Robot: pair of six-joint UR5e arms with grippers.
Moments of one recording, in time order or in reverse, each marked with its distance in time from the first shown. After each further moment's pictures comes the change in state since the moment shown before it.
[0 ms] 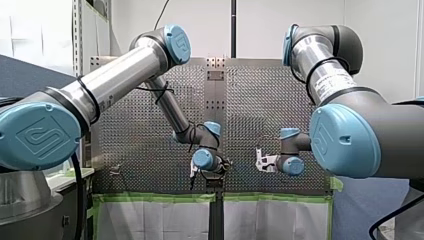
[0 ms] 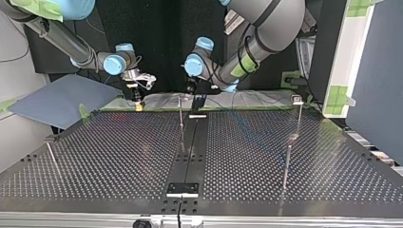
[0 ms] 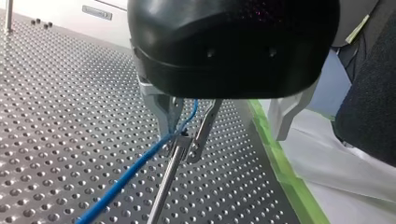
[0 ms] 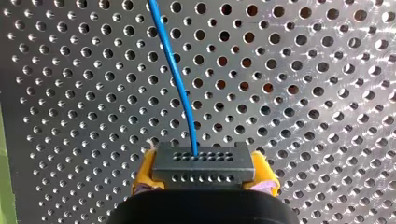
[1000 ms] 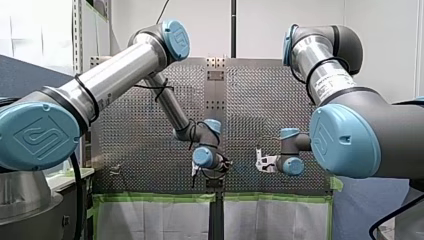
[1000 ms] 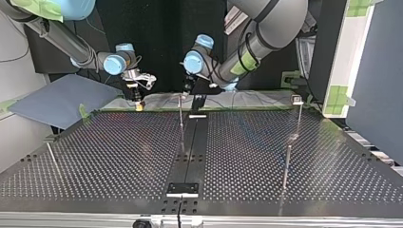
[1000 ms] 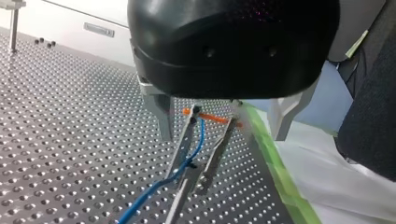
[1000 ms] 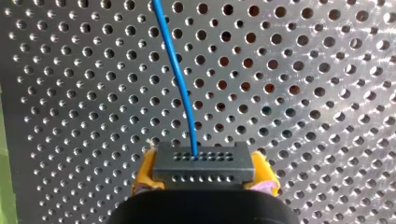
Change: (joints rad) left arm -0.012 0.029 -0.032 0.011 0.030 0.002; right arm 0.000 0.002 0.000 -0.002 0.000 -0.003
